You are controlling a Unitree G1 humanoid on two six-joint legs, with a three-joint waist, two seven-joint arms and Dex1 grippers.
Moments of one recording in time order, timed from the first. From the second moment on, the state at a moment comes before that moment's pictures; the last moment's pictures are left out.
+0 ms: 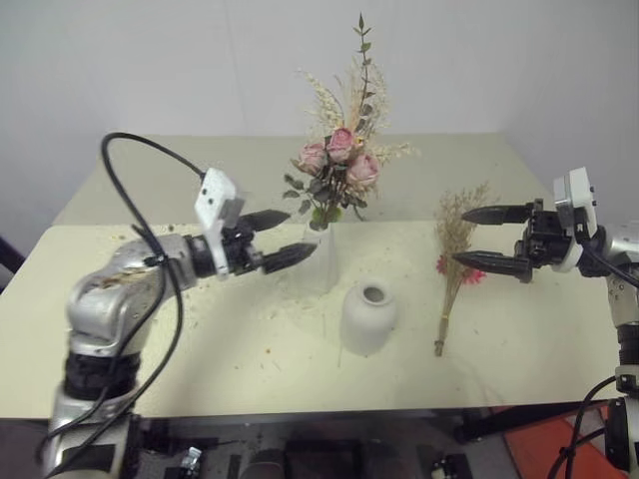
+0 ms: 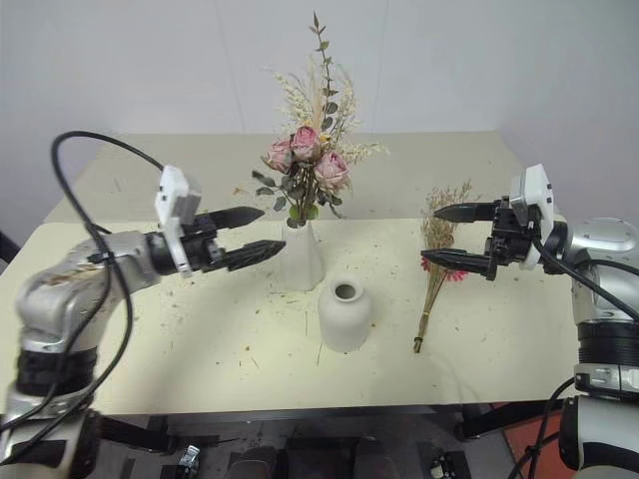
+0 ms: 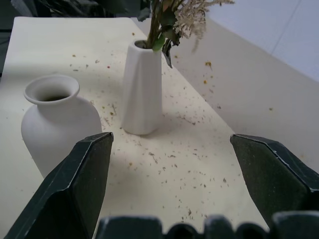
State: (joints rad) left arm -0.58 0.69 0.12 -0.34 -0.70 0.85 -0.84; right arm -0.68 -0.87 -0.16 0.35 0.44 0.20 1.45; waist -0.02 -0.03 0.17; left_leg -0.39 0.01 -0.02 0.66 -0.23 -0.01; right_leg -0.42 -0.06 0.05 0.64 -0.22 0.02
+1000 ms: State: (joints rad) left arm -0.71 0.87 0.00 -0.18 -0.71 0.72 -1.39; right arm -1.13 -0.87 0.54 0.45 0.36 1.60 0.97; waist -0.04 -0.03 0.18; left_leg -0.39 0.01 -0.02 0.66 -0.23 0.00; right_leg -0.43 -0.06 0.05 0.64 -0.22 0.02
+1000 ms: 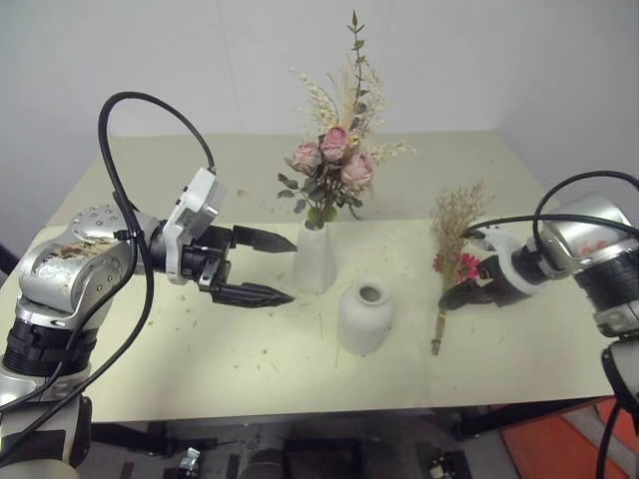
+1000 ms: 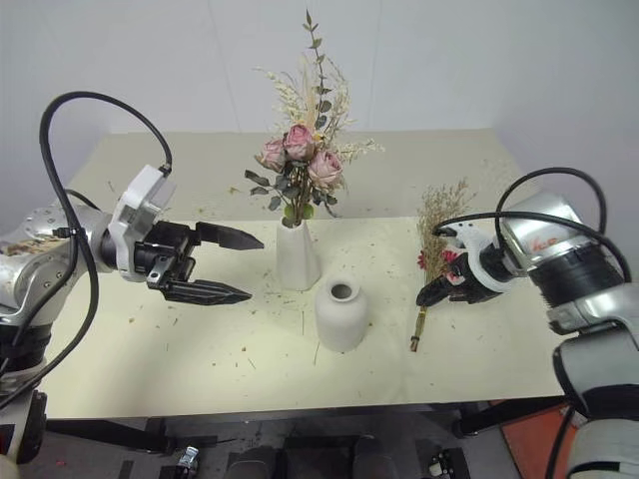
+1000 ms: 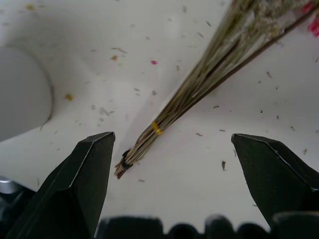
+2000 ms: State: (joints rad) left arm -0.71 0.85 -0.01 -0.18 -0.71 0.72 -1.39; right arm -1.17 -0.76 0.55 0.59 0.56 1.60 0.62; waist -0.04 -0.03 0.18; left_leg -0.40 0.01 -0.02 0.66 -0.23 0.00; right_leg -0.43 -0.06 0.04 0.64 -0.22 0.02
